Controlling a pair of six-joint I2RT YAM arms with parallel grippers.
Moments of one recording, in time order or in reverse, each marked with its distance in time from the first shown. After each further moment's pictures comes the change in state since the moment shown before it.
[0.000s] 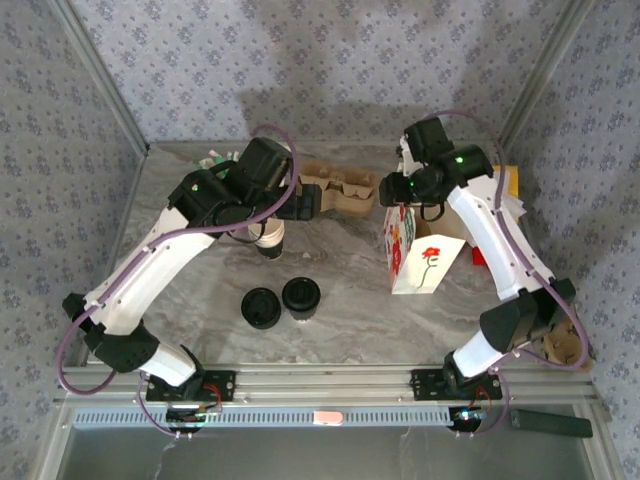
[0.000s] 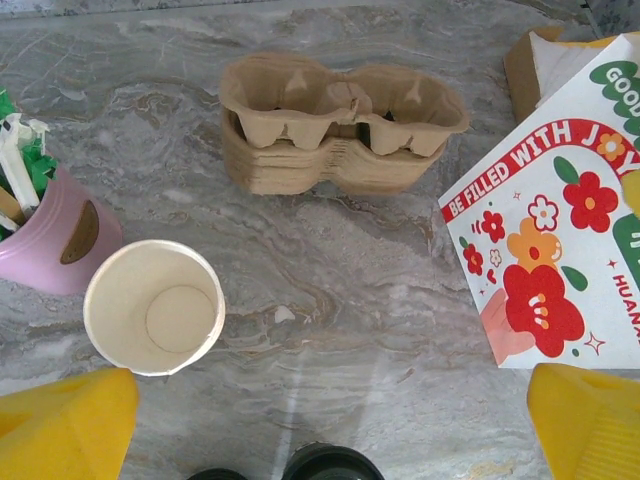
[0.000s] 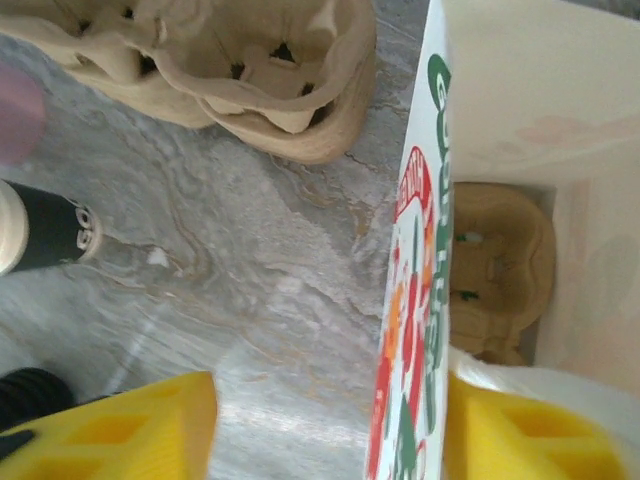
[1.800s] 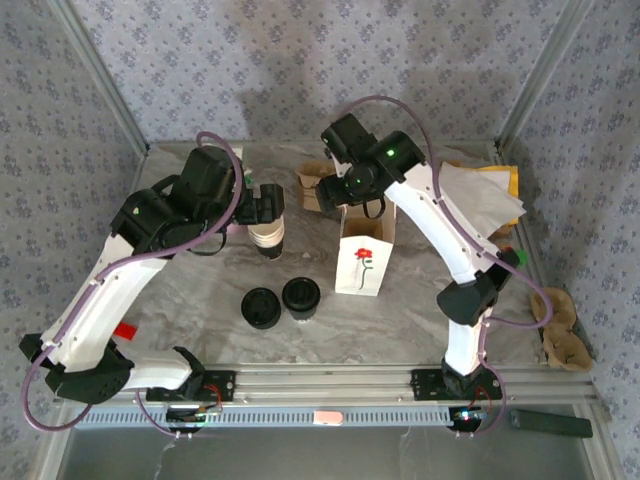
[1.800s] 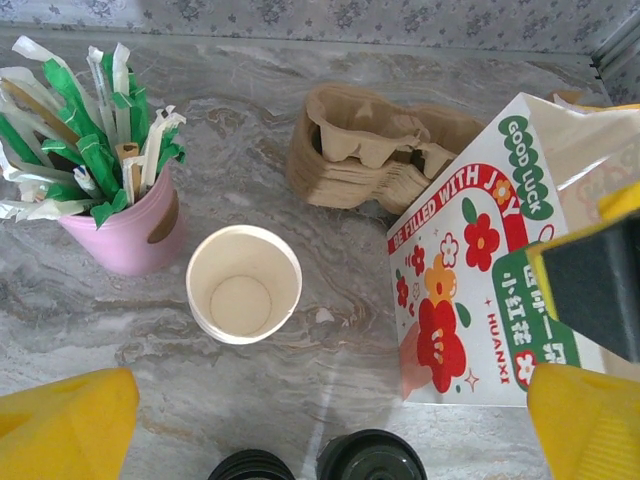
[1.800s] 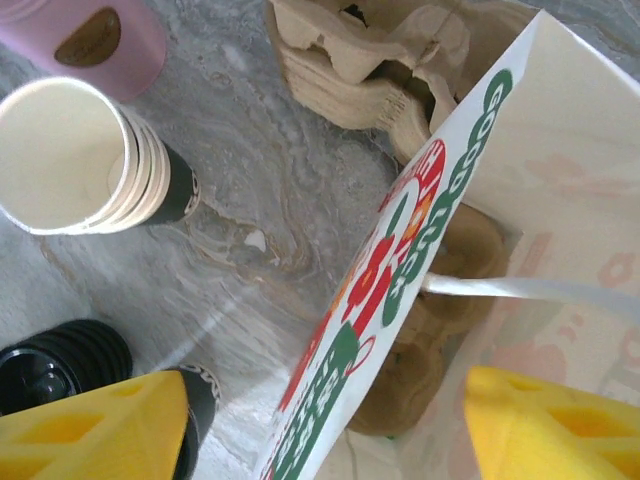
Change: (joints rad) left arm 0.100 -0.215 -0.125 -0.011 0.001 -0.008; right arm 0.351 0.283 0.483 -0.225 0.167 0.032
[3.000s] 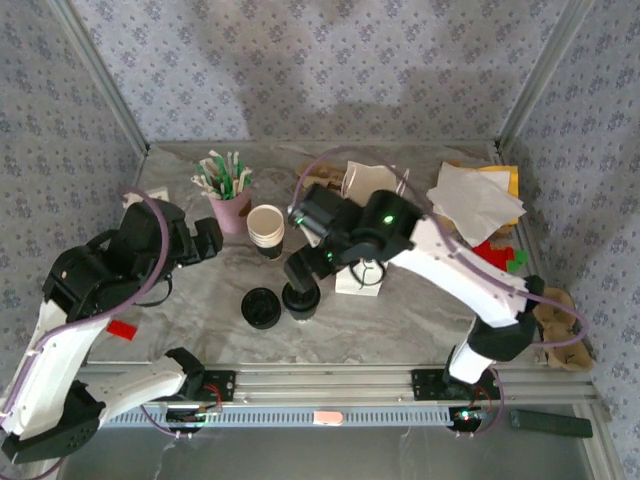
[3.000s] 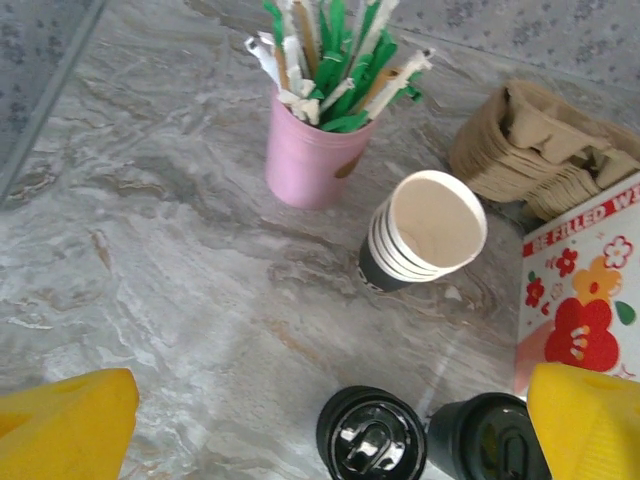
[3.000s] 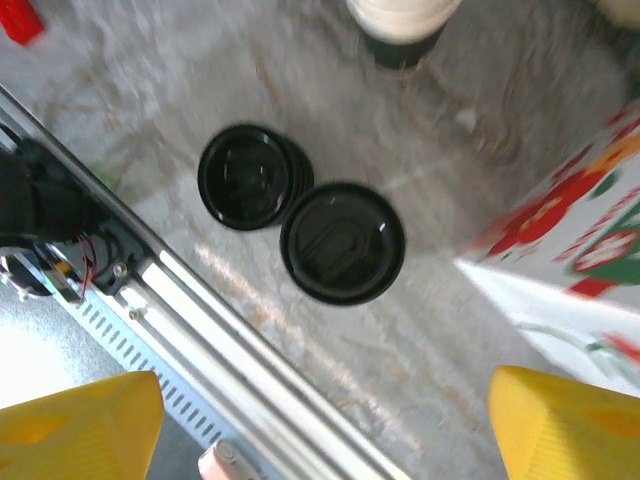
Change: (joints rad) left arm 0.054 -0.314 -0.209 -0.212 -0.201 -0.175; right arm 0.421 -0.190 -0.227 -0.005 -0.070 0.145
